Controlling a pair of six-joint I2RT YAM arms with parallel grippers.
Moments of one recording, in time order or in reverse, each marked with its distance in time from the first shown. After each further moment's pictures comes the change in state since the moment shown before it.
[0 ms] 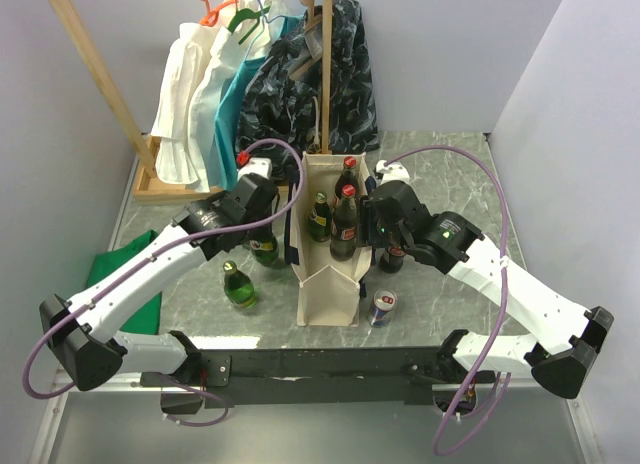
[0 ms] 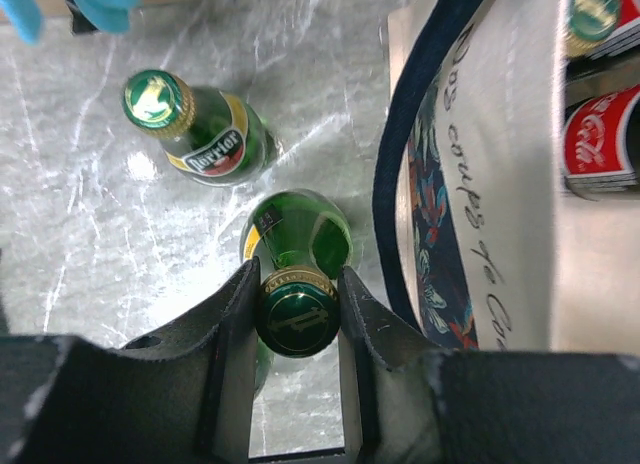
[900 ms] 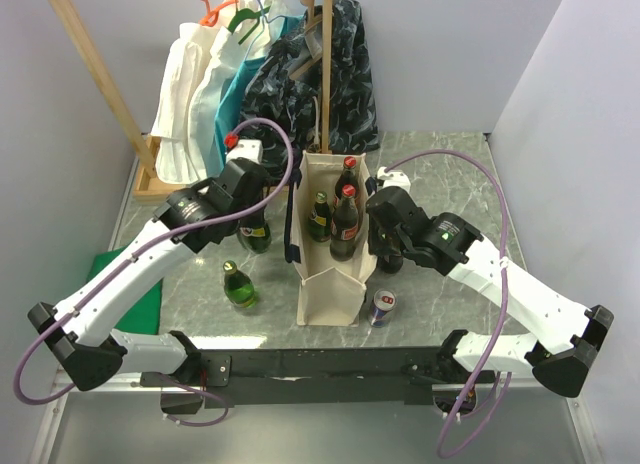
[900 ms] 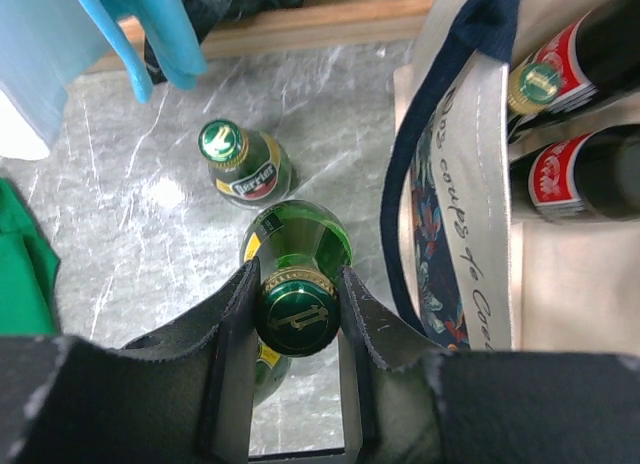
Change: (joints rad) left arm 0.000 0.000 0.191 -0.124 -0.063 0.030; right arm 0.028 0.001 0.009 -0.098 0.017 0.061
